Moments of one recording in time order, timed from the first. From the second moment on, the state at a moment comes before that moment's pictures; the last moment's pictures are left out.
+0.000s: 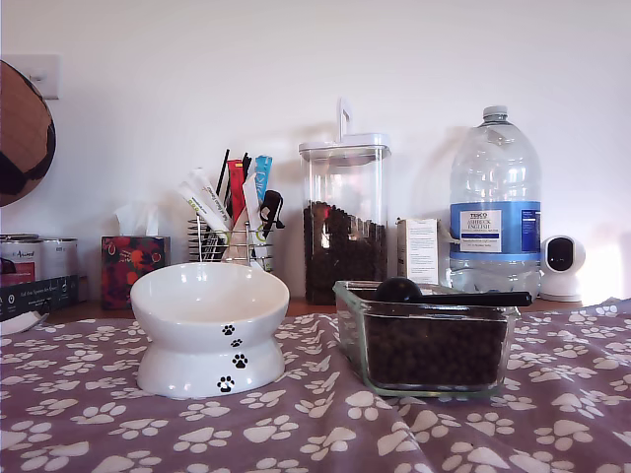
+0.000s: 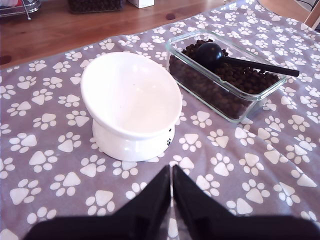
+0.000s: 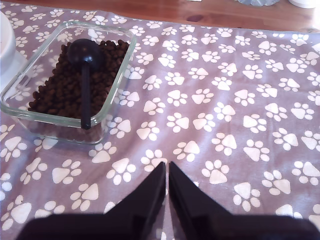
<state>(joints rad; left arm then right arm) -0.44 0.47 0.35 -0.36 0.25 -0.06 0.49 0.28 0.34 -0.62 0.24 0.08</state>
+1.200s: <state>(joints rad) -0.48 0.47 0.35 -0.25 0.41 -0.13 0.49 0.50 0.38 -0.36 -0.04 0.19</state>
